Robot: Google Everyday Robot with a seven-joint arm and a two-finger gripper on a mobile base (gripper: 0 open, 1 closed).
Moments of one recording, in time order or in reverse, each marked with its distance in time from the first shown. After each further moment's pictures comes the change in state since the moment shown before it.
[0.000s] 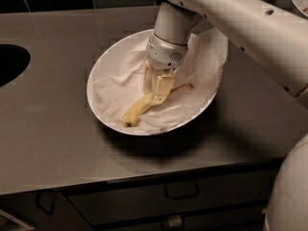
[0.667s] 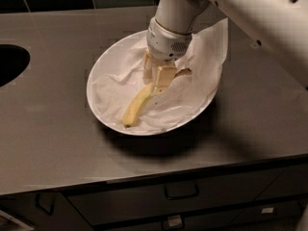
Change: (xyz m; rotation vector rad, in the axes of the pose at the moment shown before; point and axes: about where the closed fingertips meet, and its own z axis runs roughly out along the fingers) arm -0.012 -0.002 -0.034 0.126 0.033 -0.018
